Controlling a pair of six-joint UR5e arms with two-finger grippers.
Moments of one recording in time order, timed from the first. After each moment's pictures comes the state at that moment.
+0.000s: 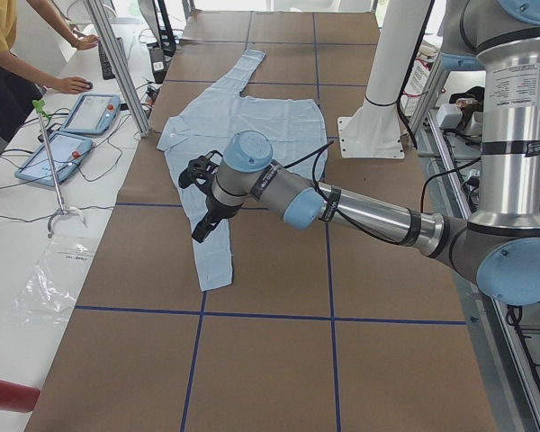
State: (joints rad) left arm -1.54 -1.52 -1.89 -1.94 -2.36 0.01; right arm 1.59 -1.63 1.77 -1.32 2.27 0.00
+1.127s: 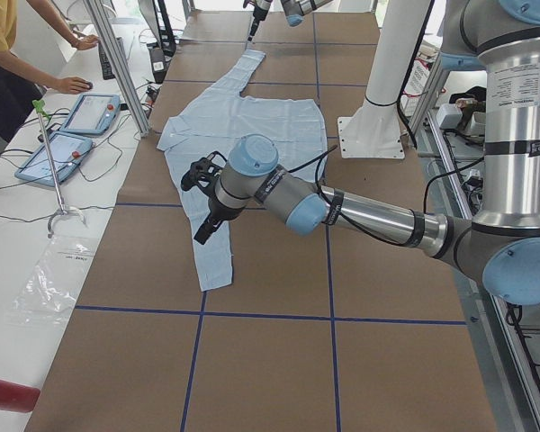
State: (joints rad) left arm -1.55 -1.50 -1.89 -1.98 -2.36 -0.03; right arm 1.15 -1.61 1.38 -0.53 2.01 0.88
